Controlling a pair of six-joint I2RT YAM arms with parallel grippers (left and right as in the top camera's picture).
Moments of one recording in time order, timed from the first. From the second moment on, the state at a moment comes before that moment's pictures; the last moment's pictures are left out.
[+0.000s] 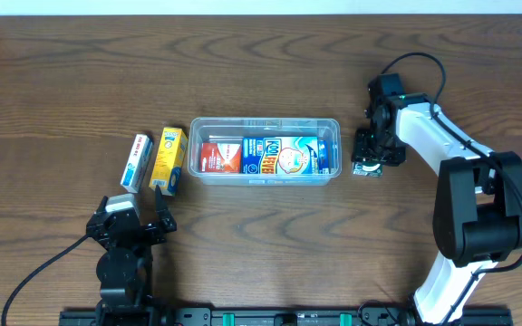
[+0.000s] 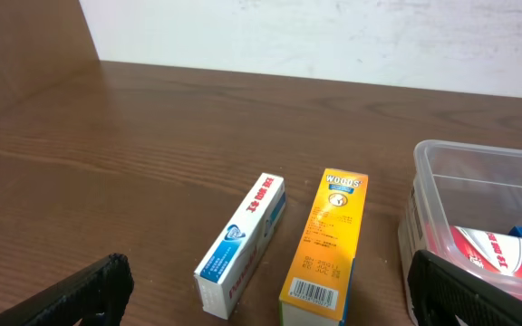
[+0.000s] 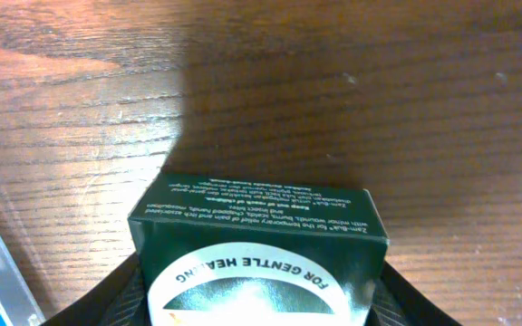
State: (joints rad) left arm -0.01 0.01 0.10 -0.31 -0.19 -0.07; right arm 0.15 1.97 1.29 -0.83 -0.02 0.28
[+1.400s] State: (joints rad) left arm -0.01 0.01 0.10 -0.31 -0.19 -0.07; right arm 0.80 1.84 1.29 -0.12 0.03 -0.43
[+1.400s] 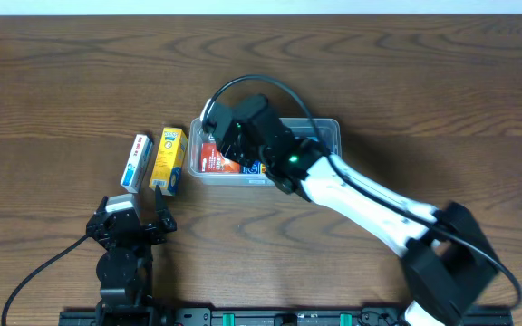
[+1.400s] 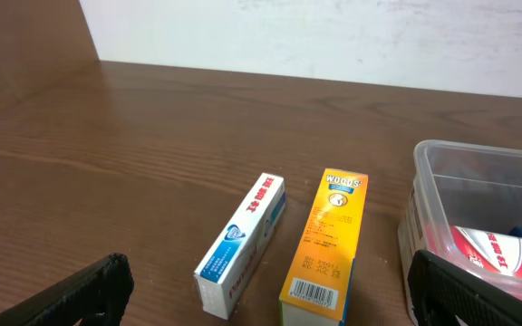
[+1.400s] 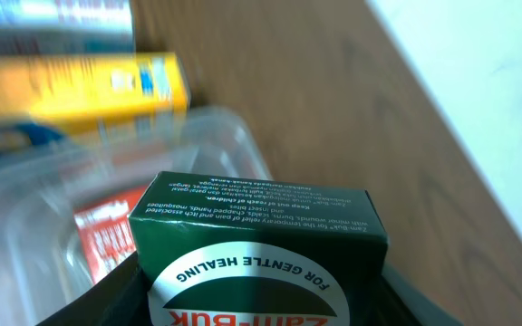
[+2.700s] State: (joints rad) left arm -0.01 0.01 0.10 -0.31 -0.19 -0.07; right arm 0.34 1.53 1.48 -0.86 0.11 0.20
